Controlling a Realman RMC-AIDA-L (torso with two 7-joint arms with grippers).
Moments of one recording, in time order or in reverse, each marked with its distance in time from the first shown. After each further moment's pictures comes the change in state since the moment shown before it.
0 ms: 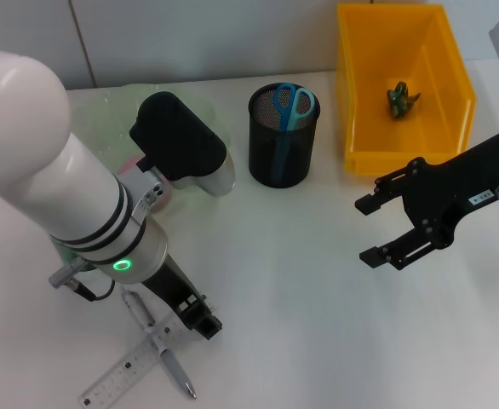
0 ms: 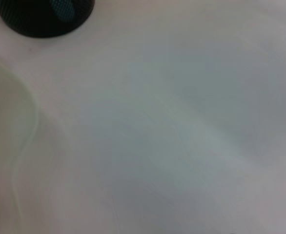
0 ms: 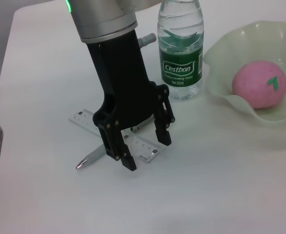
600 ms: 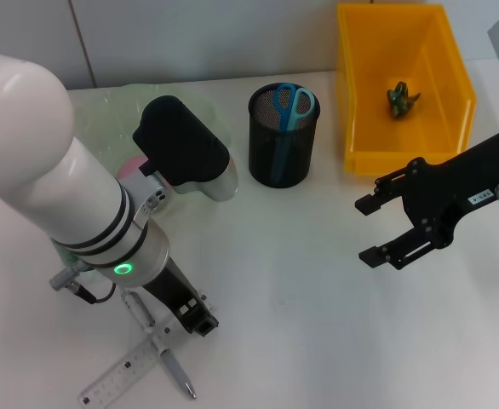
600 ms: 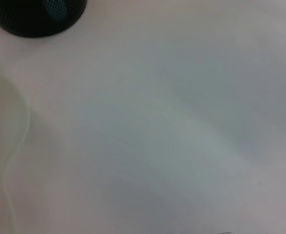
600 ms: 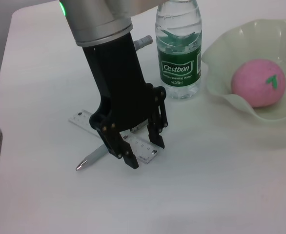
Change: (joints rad) left arm 0.005 0.000 0.015 0.006 0.001 0.000 0.004; right arm 0.001 0.000 -0.002 -0.002 -0.001 -0.001 0.018
